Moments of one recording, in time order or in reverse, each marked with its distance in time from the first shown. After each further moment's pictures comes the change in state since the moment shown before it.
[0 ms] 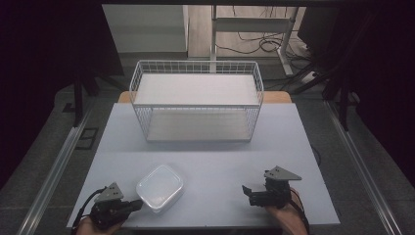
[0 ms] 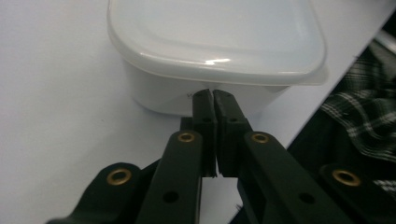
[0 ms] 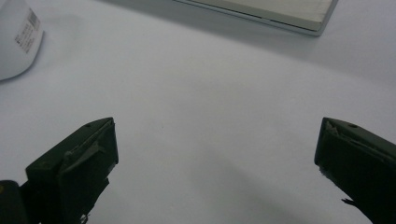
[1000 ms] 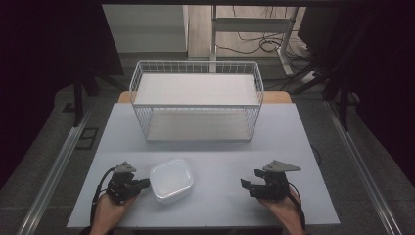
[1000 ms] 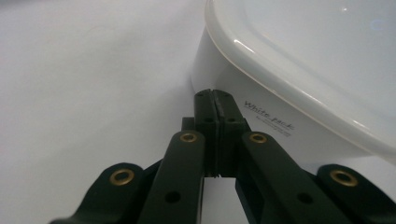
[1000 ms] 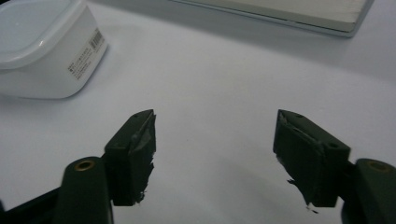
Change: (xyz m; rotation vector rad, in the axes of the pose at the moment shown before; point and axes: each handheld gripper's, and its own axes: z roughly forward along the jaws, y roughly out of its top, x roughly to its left) left arm 0.036 0.042 0.044 0.011 0.047 -0.128; right arm -0.002 0.018 0.003 0.045 0.108 0.051
